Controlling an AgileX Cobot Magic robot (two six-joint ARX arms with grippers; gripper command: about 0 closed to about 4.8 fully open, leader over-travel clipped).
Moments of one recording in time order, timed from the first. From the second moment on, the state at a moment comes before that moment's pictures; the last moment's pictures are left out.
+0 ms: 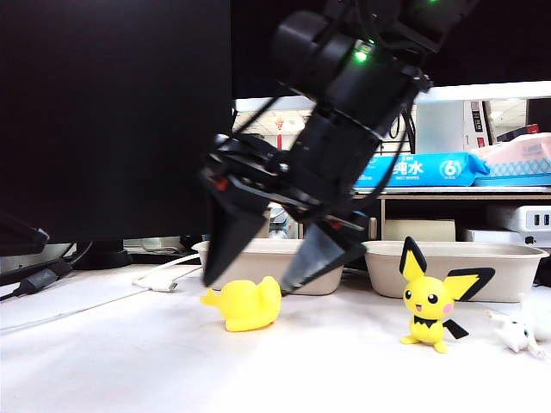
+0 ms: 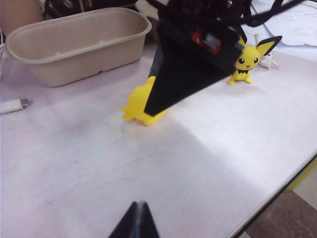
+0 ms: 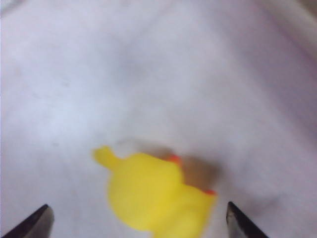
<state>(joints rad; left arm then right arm) -0.74 0.25 0.01 -0.07 0.07 0.03 0.76 1.73 1.05 -0.30 -0.23 0.13</state>
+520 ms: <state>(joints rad) -0.74 0.25 0.01 -0.07 0.07 0.03 0.81 1.76 1.05 -0.26 -0.15 0.15</state>
